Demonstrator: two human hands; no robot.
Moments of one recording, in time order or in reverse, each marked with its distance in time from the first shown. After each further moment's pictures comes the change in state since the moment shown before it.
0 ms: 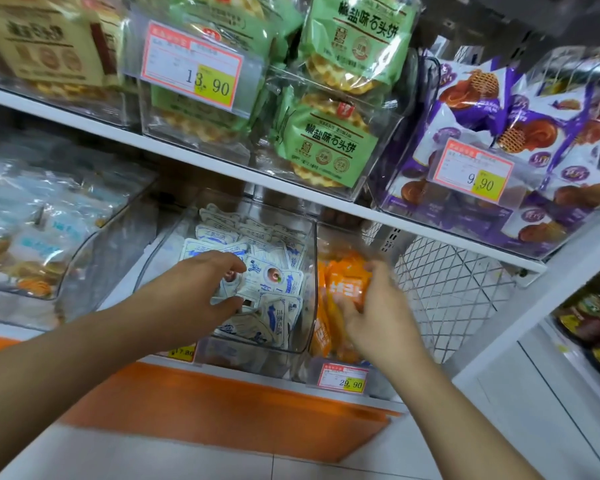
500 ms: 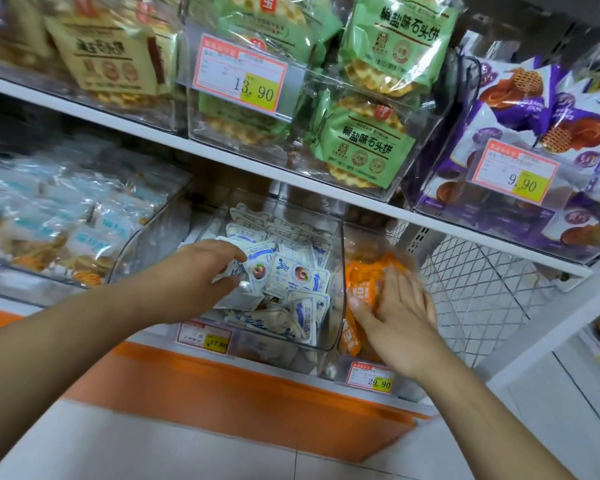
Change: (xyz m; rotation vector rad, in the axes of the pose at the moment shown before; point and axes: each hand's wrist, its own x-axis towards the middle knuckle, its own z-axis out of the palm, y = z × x) left_hand 0.001 -0.039 -0.027 0.129 -0.054 0.022; right_hand -0.001 0.009 0.011 -0.247 -0.265 -0.013
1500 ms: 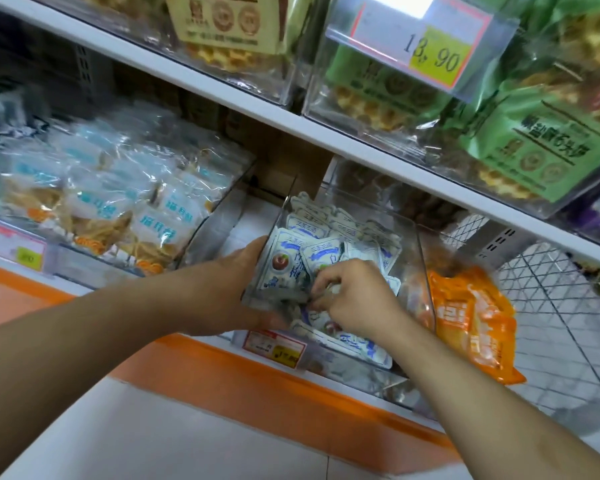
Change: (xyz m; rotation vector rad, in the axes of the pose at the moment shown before) left_hand -0.023 -0.052 -0.008 -0.285 -0.271 -0.135; right_hand 0.076 -0.144 0.062 0.261 -0.181 -0.212
